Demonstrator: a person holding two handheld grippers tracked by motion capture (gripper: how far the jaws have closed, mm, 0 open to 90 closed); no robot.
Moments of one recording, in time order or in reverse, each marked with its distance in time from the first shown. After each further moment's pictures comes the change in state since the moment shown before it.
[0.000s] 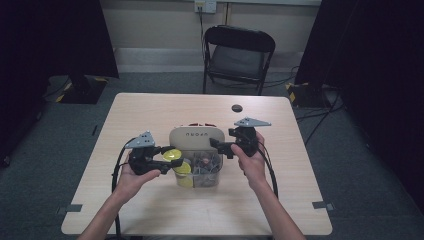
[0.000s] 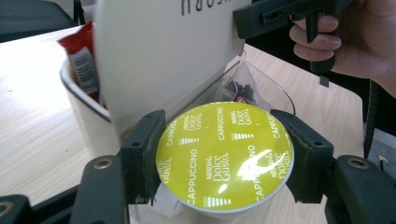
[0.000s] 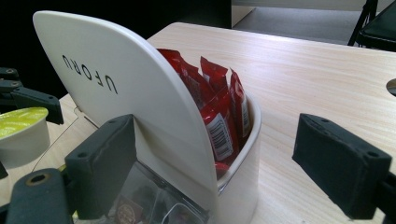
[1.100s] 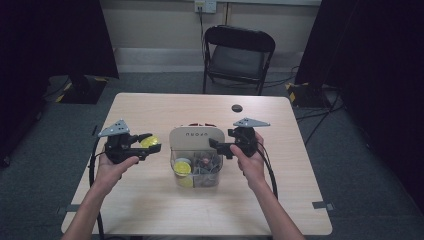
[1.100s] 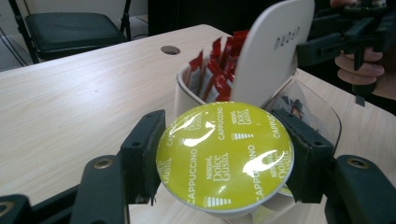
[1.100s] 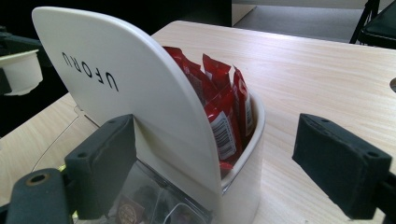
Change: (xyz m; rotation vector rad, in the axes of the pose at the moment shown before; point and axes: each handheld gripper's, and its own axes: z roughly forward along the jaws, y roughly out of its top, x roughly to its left) left arm 0.043 0.006 -0.047 -0.046 0.117 -0.042; right arm 0.001 -0.001 0.002 0.007 0.002 -0.001
